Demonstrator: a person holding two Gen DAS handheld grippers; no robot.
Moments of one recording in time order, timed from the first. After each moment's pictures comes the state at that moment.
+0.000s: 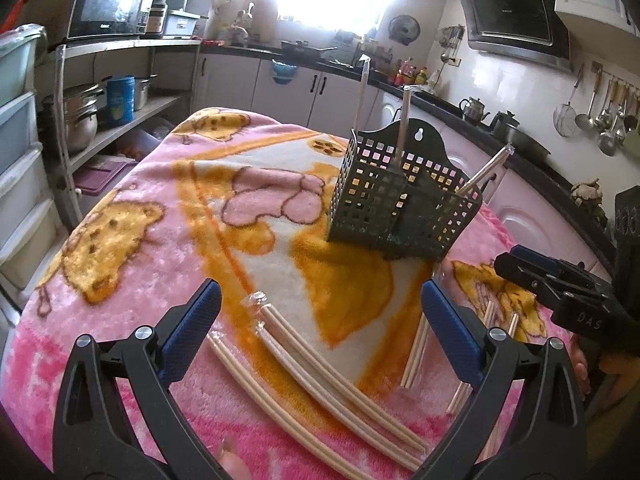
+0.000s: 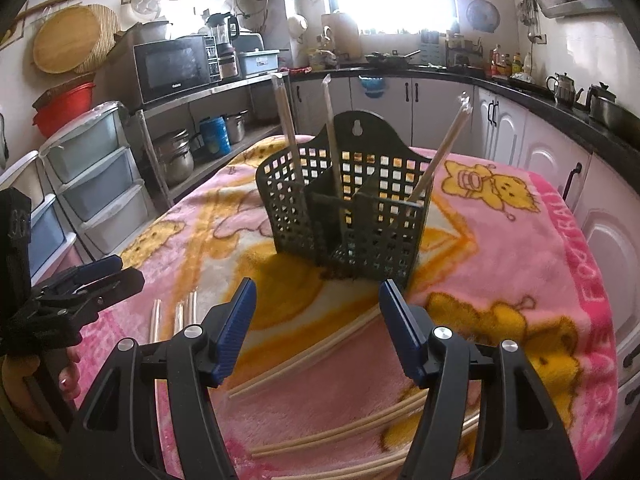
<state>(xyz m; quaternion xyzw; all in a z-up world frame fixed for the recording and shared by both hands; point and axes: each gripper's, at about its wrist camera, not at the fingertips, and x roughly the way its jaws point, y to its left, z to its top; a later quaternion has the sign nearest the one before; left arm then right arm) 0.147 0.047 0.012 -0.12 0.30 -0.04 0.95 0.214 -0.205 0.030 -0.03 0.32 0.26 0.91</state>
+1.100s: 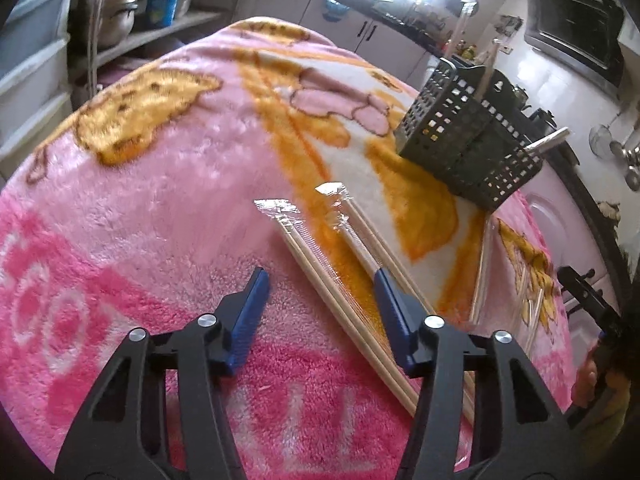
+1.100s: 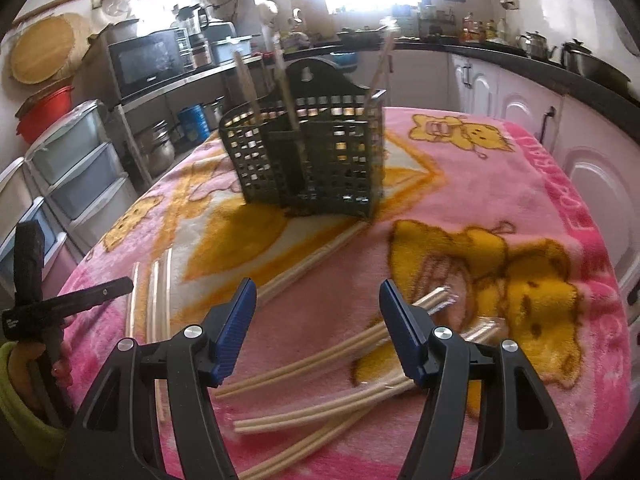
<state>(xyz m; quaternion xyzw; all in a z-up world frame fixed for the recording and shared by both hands) 0.136 0.097 -0.063 -0.22 0.40 -0.01 0.89 0.195 -0.251 -0.008 0.00 0.35 0.22 0.91</state>
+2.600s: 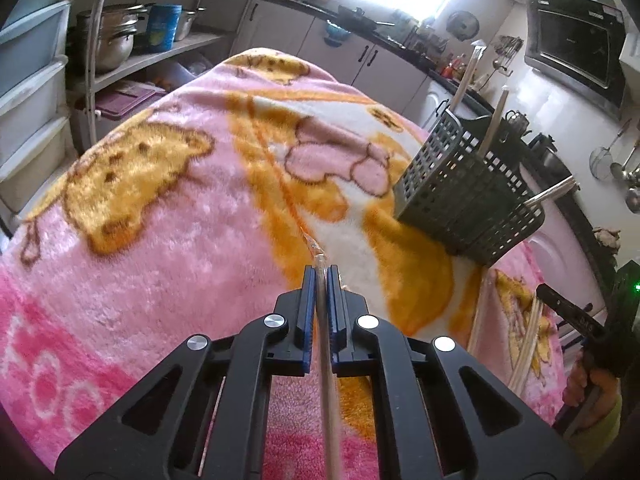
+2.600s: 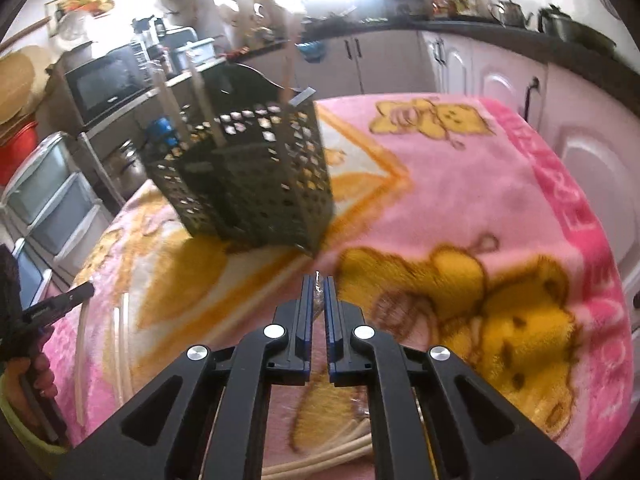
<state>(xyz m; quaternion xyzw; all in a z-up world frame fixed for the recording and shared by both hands) 0.171 0.109 -0.031 -0.22 0.36 0.00 0.91 0.263 -0.270 -0.013 0.04 0.38 0.20 0.90</state>
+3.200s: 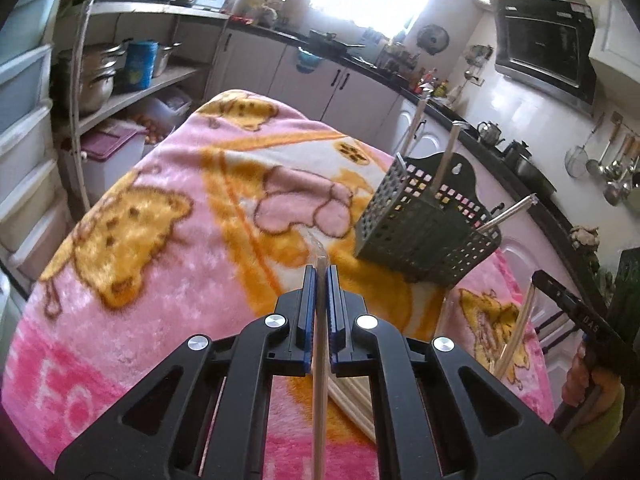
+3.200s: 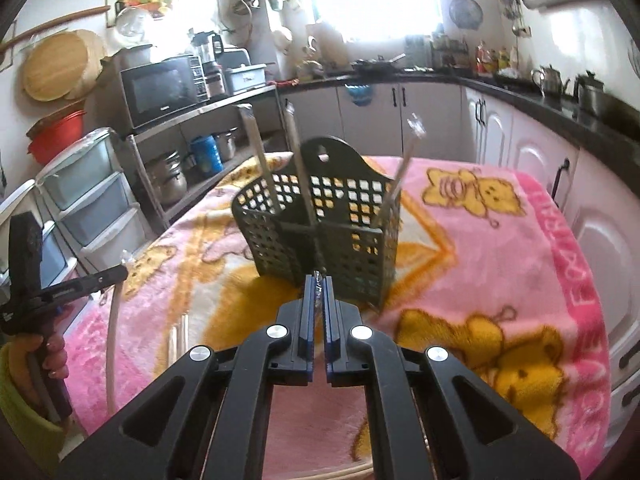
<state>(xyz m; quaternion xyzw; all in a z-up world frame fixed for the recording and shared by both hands) 0.164 0.101 0.023 -0.19 0.32 -0.03 0.93 0.229 -0.235 0.053 0.00 0.30 0.25 0.92</state>
